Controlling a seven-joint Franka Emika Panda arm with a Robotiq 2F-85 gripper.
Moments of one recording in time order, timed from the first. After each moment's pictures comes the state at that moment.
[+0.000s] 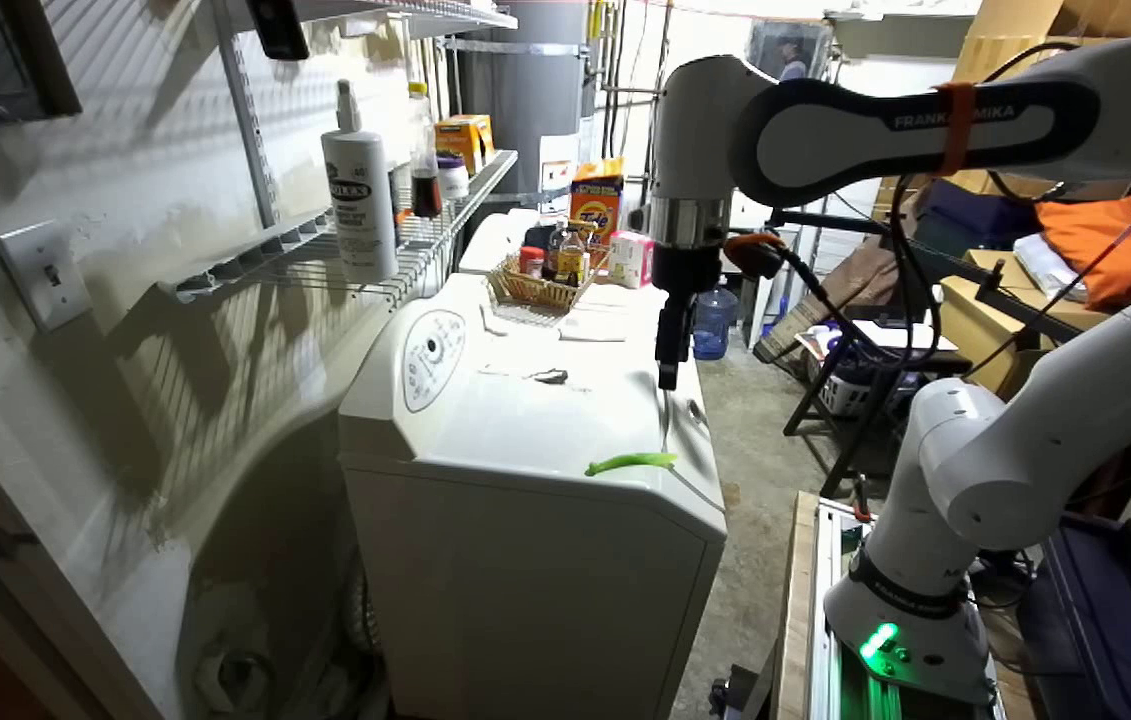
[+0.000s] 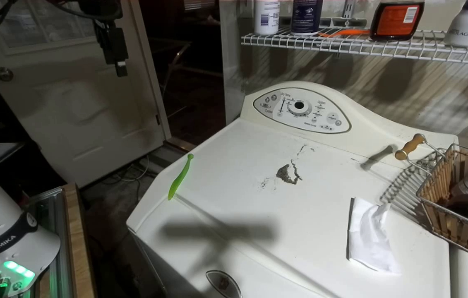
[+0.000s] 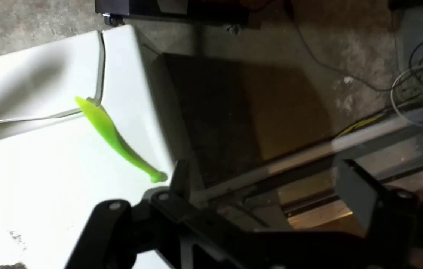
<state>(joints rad) 0.06 -0.56 0.06 -2.31 0.12 1.68 0.05</state>
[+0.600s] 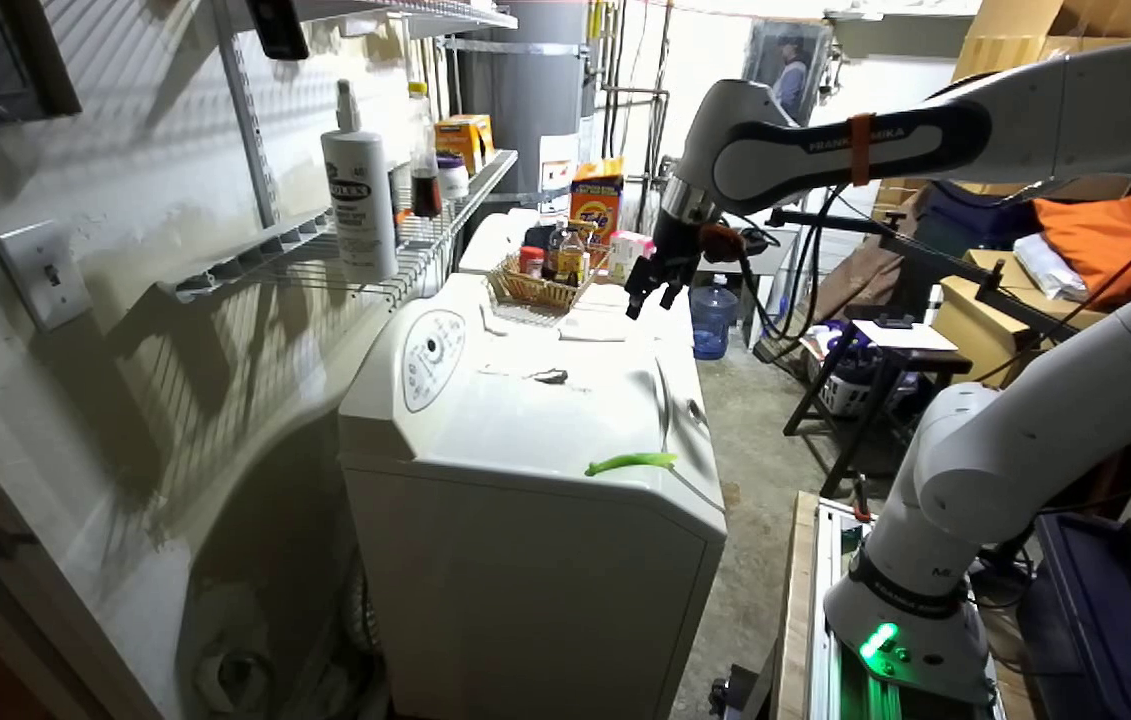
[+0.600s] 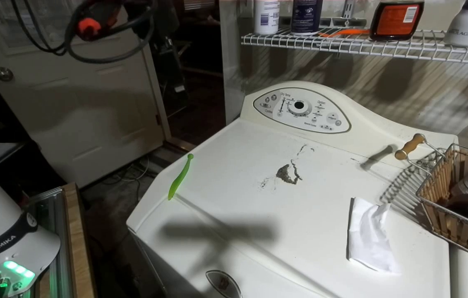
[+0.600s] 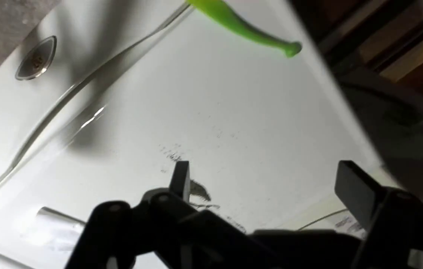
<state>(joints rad) -0.18 -0.48 -0.11 -2.36 0.02 2.11 0.10</state>
